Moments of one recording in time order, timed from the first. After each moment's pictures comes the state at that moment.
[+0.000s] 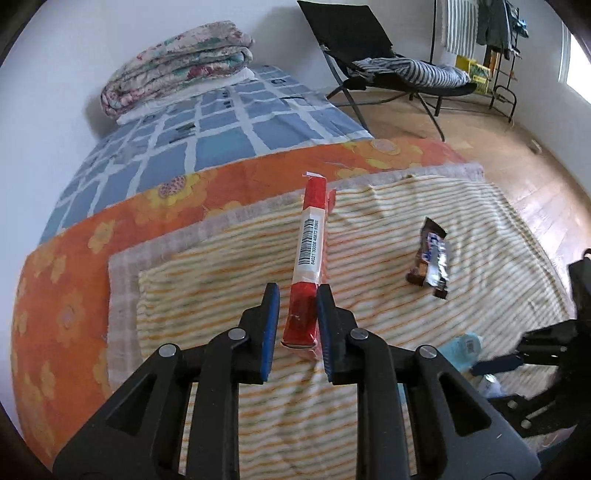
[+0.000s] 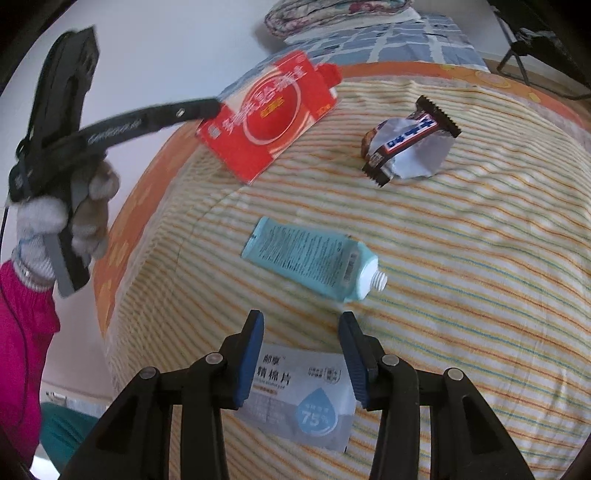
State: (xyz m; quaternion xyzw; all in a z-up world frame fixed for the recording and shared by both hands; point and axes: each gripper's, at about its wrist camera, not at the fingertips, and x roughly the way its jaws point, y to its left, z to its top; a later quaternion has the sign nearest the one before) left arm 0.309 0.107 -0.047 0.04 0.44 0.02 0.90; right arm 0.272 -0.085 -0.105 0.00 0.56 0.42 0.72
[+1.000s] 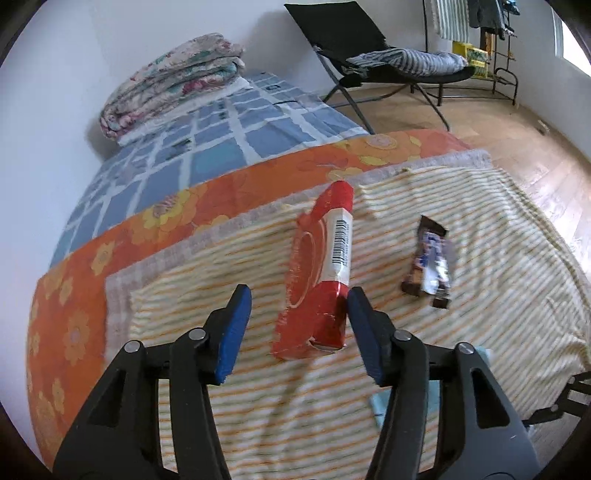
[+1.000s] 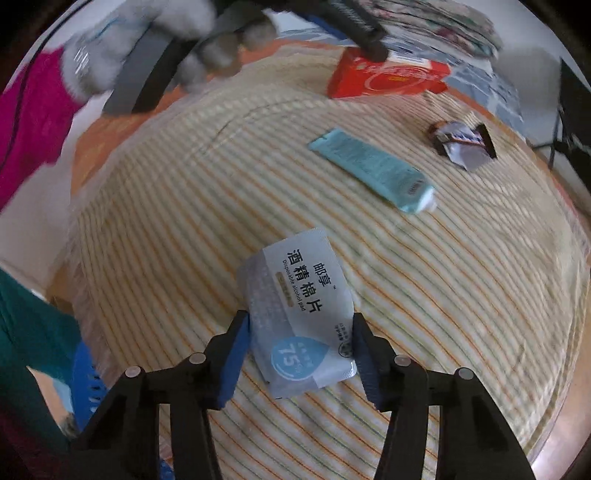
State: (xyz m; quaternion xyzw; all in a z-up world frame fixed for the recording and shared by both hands) left arm 0.320 0.068 -0.062 0.07 0.44 0.01 0.90; right arm 0.187 -0.073 -0.100 -0.21 0.52 0.43 0.71
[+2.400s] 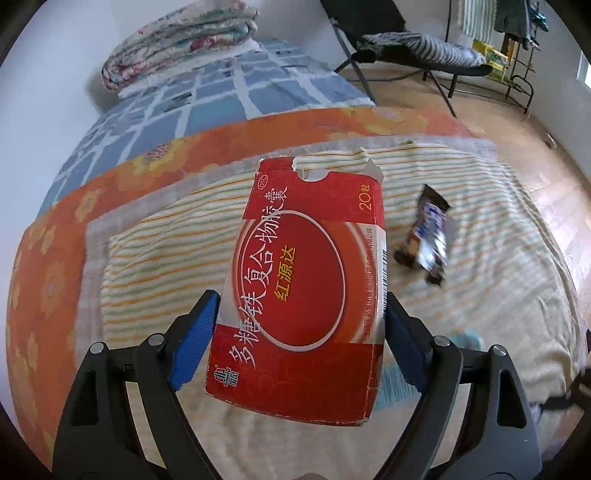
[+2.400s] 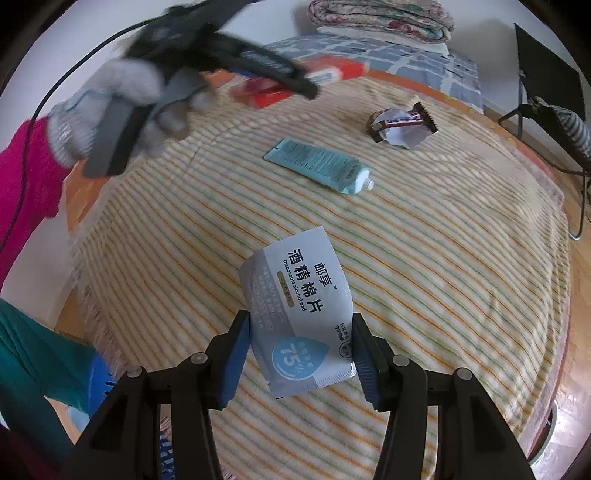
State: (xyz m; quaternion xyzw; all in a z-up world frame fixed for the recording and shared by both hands) left arm 0.311 0.072 -0.077 0.02 0.48 0.04 0.87; right arm 0.178 -0.117 -0.070 -0.15 0.52 0.38 0.75
